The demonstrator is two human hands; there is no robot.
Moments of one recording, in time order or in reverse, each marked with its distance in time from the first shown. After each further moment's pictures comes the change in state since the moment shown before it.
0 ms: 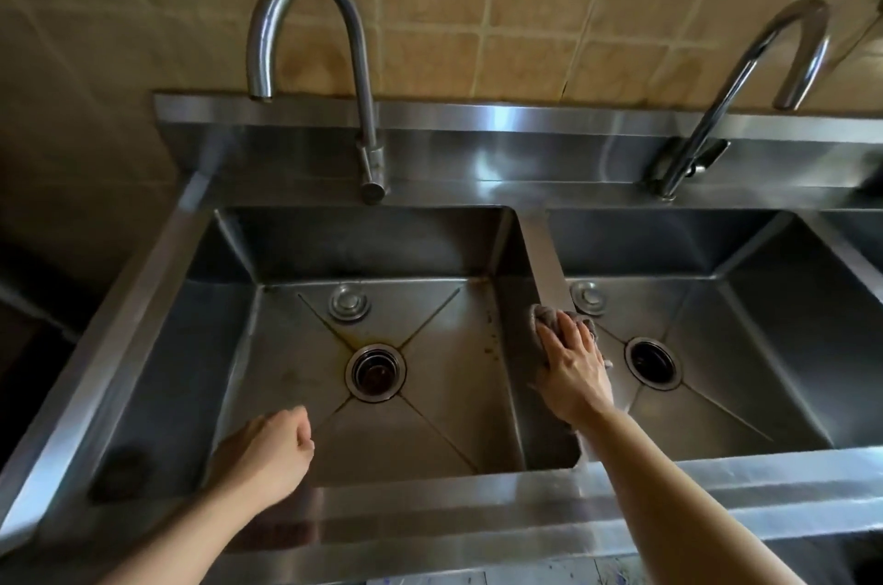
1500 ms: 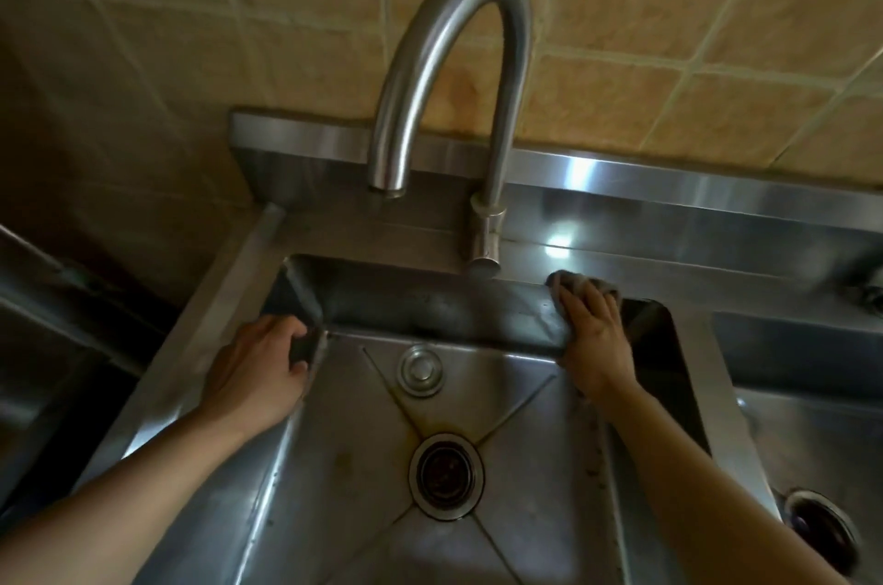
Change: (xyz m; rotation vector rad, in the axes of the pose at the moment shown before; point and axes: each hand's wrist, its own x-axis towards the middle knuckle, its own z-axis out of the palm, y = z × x) left_hand 0.181 -0.050 -0.117 -0.135 0.285 -0.068; right_hand 0.228 -0.116 -0.002 0.113 0.062 -0.111
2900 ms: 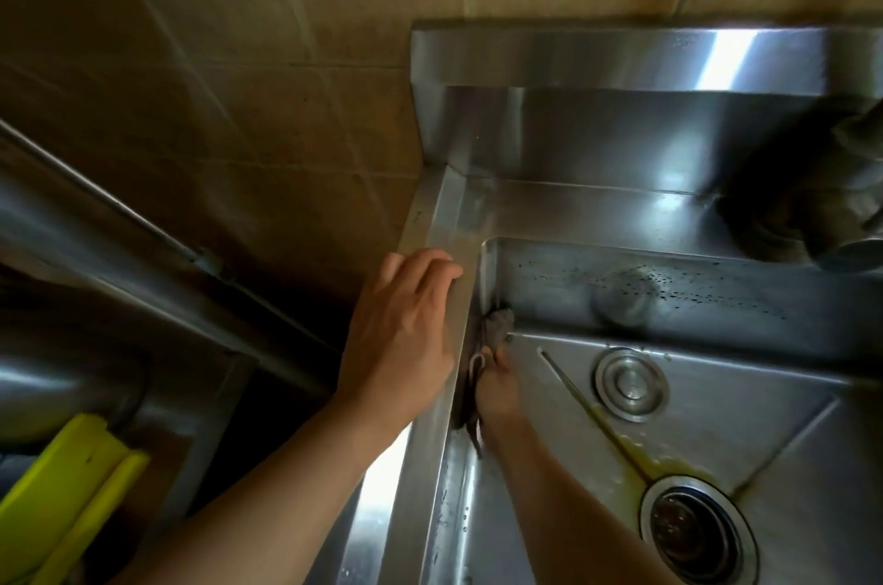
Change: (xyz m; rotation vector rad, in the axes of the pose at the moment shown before) left_hand 0.093 -0.108 0.007 0.048 0.313 0.467; right_hand 0.025 -0.293 0.297 1.402 -0.189 0.481
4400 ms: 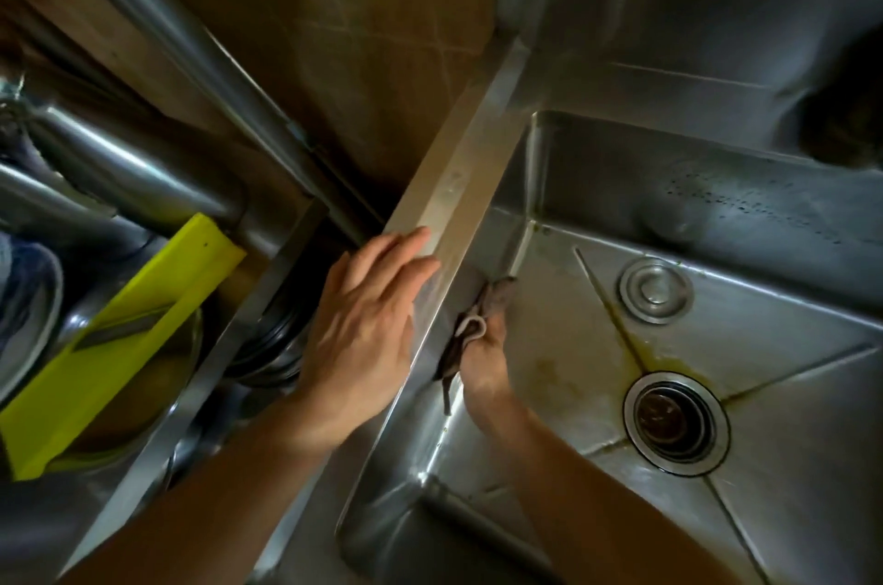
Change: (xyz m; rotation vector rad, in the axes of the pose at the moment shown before) left_hand -0.143 0.042 -0.039 0.129 -0.121 -0.197; right_hand -0.111 0.062 -0.030 -0.184 -0.208 -0.096
